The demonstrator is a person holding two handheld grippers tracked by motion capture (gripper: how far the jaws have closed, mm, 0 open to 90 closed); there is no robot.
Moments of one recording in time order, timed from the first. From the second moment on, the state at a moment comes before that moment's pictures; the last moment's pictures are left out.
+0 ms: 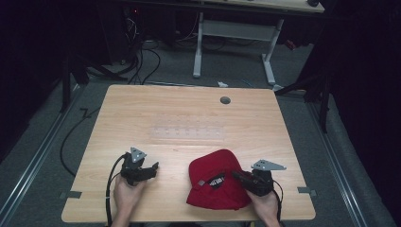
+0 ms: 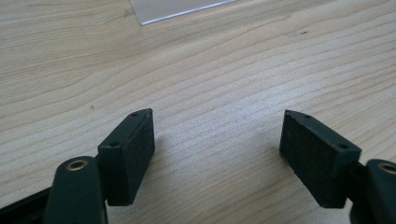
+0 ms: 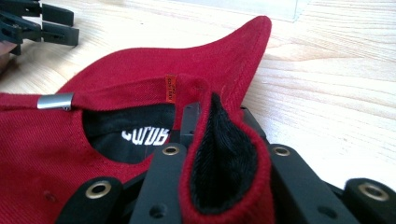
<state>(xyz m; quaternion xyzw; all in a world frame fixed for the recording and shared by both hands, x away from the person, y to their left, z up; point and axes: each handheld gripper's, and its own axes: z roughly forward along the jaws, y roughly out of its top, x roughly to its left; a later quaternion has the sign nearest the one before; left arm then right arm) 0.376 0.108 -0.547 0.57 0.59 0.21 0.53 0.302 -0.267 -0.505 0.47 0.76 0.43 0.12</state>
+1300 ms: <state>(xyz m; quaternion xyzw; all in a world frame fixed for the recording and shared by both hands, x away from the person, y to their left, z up) 0.354 0.091 -0.526 0.60 0.54 0.18 0.57 0.316 -0.286 -0.467 0.49 0.73 0.48 0.09</state>
